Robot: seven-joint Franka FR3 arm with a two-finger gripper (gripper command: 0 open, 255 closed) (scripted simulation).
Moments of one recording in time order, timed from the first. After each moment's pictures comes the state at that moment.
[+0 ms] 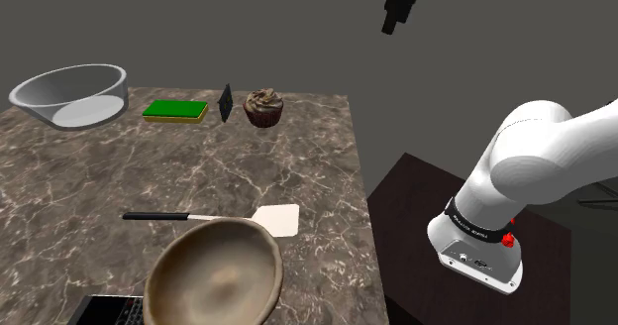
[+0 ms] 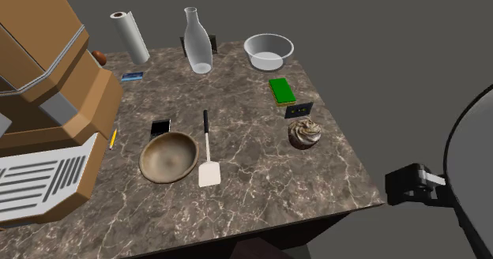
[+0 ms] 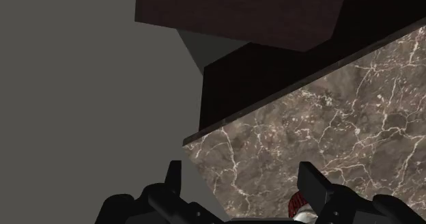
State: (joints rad) arm 0.01 -0.82 -0.06 -2.32 -0.05 1.62 -0.17
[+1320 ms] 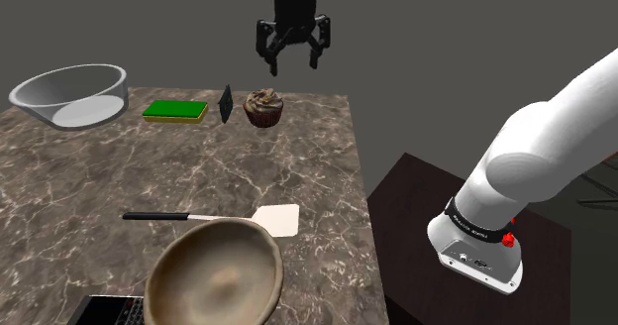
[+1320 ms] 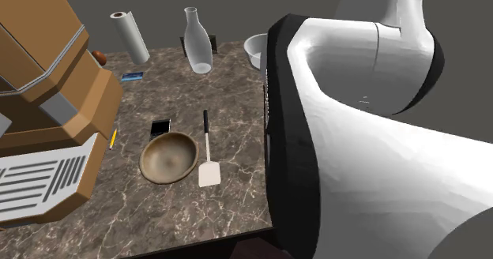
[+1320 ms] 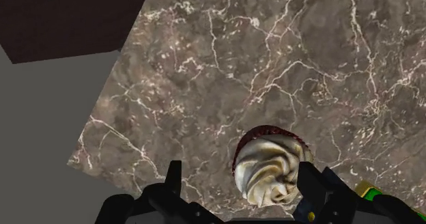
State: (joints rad) arm -0.07 -0.33 0.35 -2.12 0.08 1.85 0.65
